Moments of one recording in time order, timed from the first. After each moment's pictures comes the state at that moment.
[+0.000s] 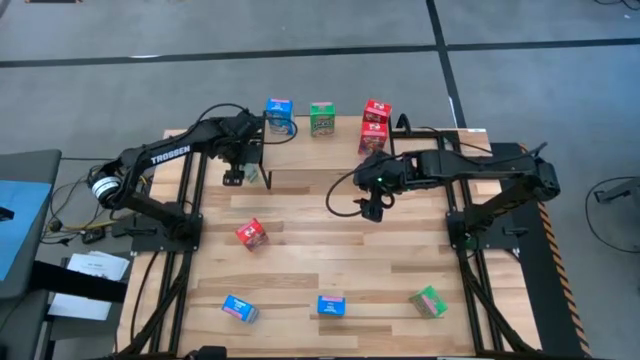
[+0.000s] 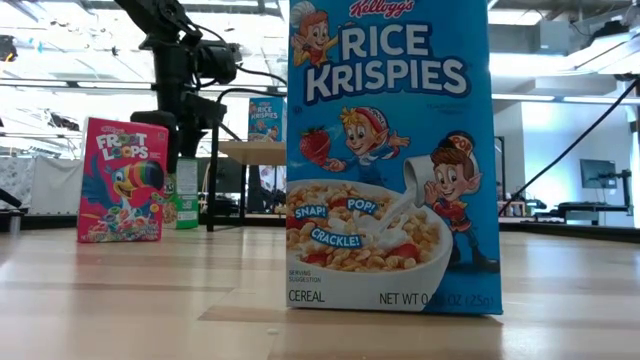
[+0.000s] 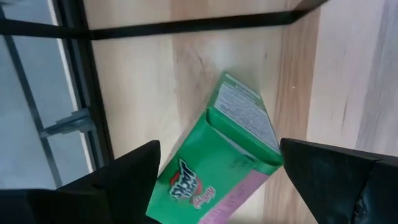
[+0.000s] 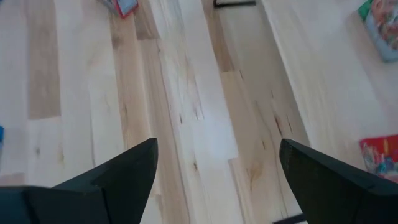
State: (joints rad) left arm 0.73 1.40 1.03 -0.88 -0.19 0.80; right arm -0.06 1.42 1.33 -0.83 0.18 0.07
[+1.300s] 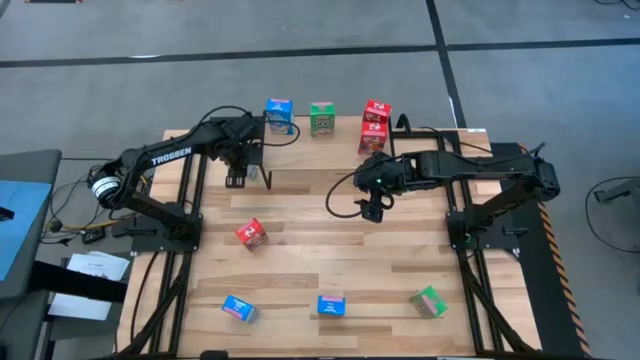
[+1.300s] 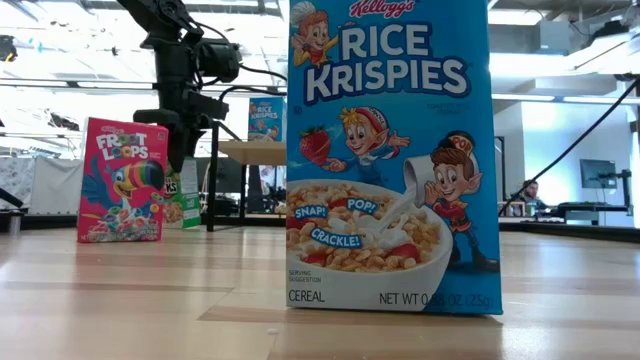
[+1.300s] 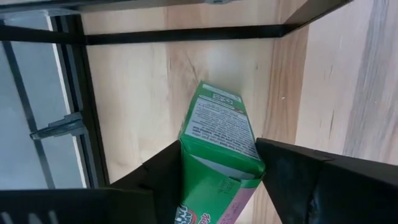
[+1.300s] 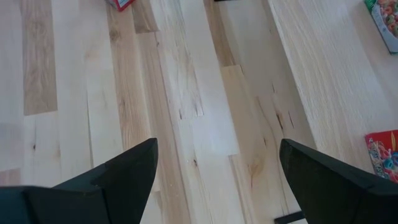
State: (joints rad) left arm 0.70 1.40 1.03 -0.89 -0.18 0.73; right arm -0.06 1.42 1.31 -0.82 0.18 0.07
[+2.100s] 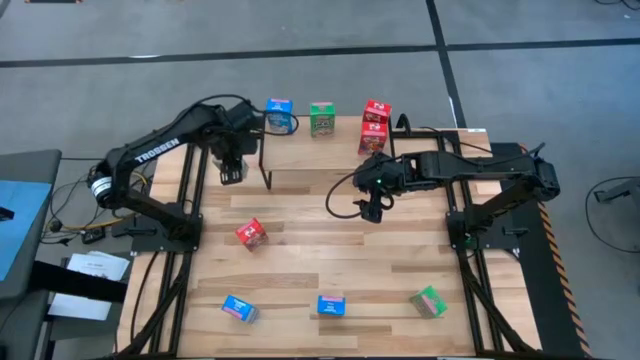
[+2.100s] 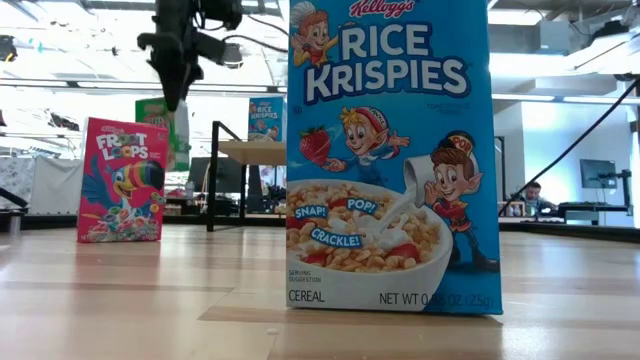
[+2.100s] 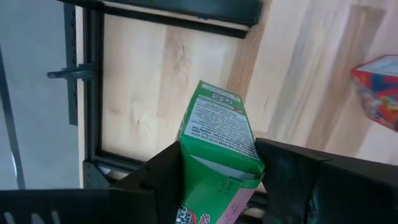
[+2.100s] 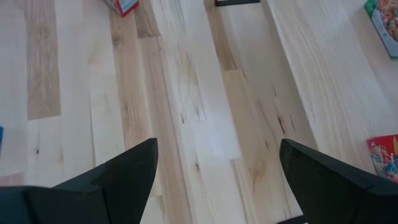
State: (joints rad) left arm 0.59 1.39 1.42 -1.37 -0.18 0.42; right arm -0.05 1.42 1.31 -0.81 0.18 0.08
